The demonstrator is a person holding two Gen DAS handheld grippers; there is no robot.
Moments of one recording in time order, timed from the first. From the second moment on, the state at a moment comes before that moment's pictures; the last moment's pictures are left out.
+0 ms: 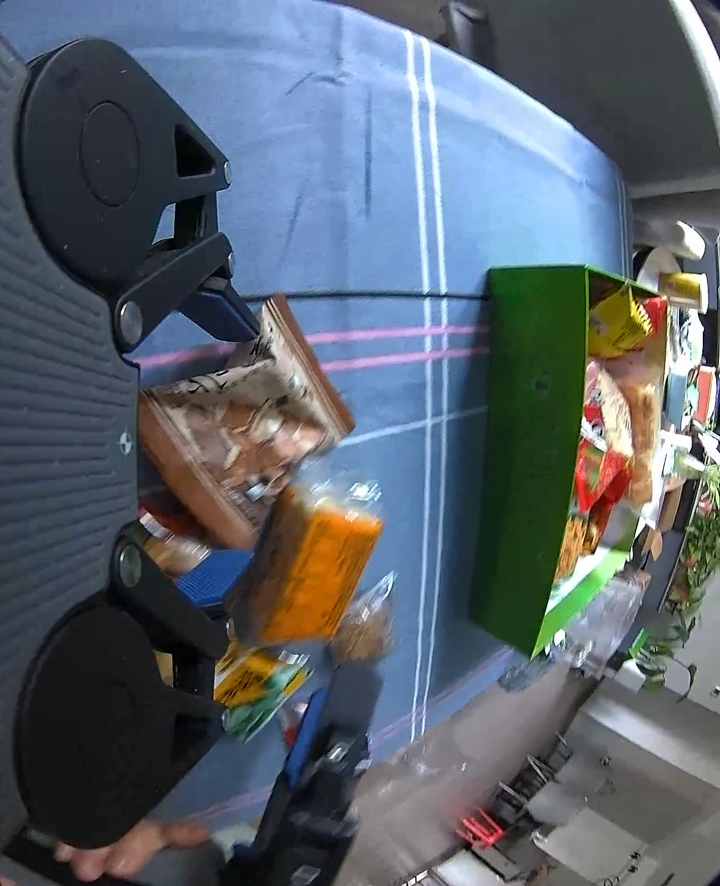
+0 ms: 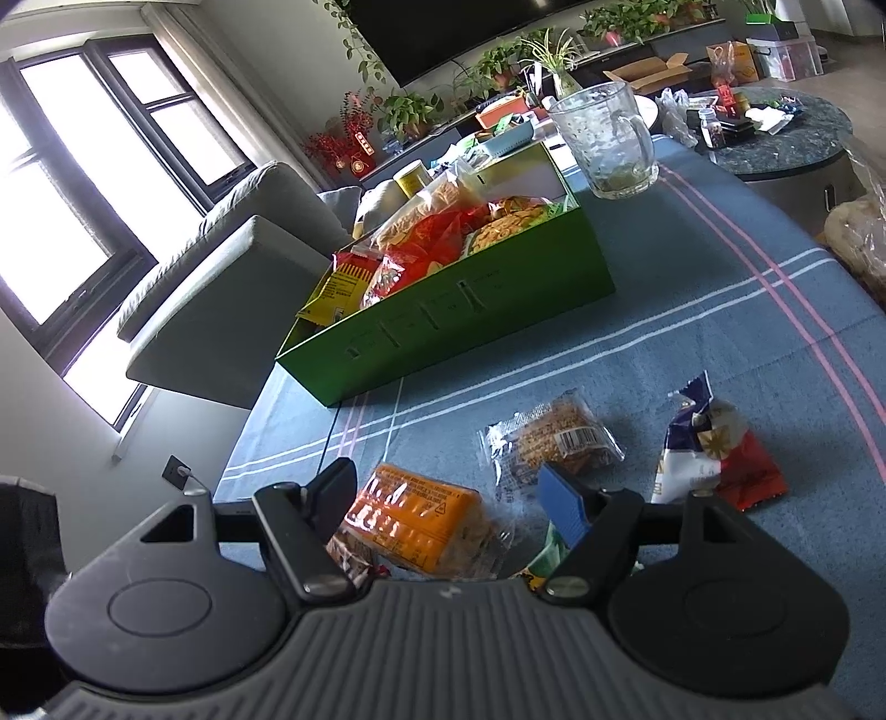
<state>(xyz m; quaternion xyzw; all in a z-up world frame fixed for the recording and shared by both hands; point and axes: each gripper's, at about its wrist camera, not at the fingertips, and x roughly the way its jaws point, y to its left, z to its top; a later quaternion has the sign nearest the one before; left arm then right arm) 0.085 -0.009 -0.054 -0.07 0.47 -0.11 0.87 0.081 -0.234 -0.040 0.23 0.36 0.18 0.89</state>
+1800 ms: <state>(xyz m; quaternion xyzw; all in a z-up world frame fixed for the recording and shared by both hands) 0.074 0.016 -0.057 -0.01 0.39 -0.04 0.92 0.088 -0.160 -0.053 0.00 0.36 0.23 0.91</state>
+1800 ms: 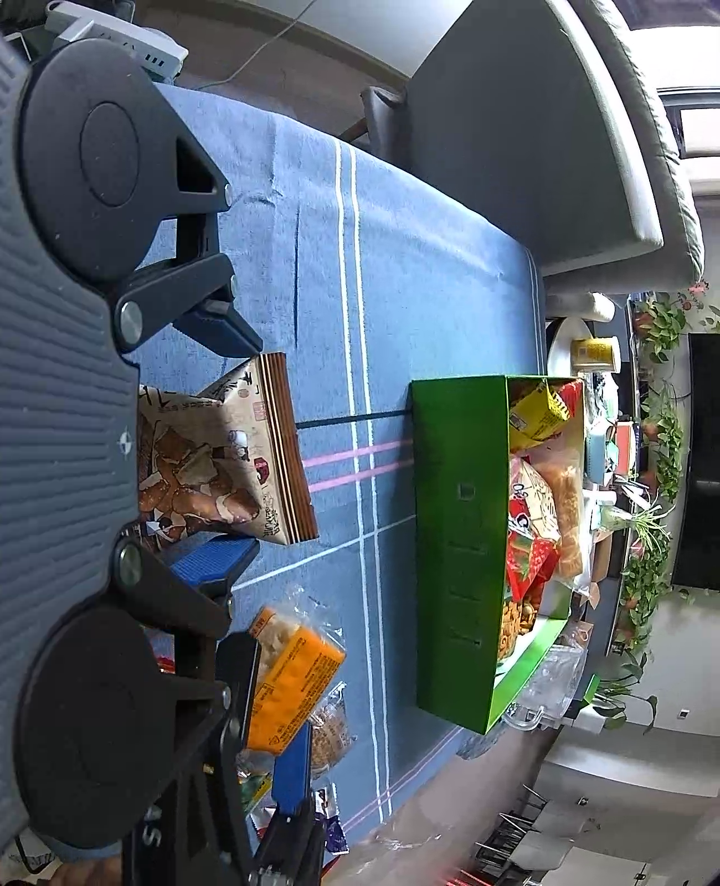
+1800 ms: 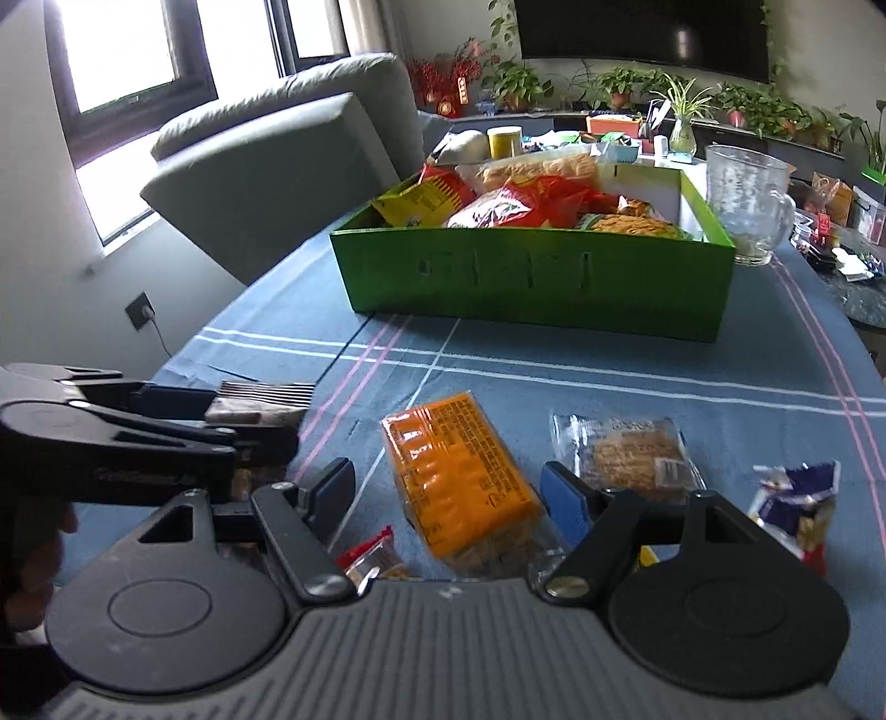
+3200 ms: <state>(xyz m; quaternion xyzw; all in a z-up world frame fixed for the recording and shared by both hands) 0.070 -0.001 -0.058 0.03 0.38 -0.06 0.92 0.087 -0.177 -0.036 0.06 0.34 0.22 0.91</state>
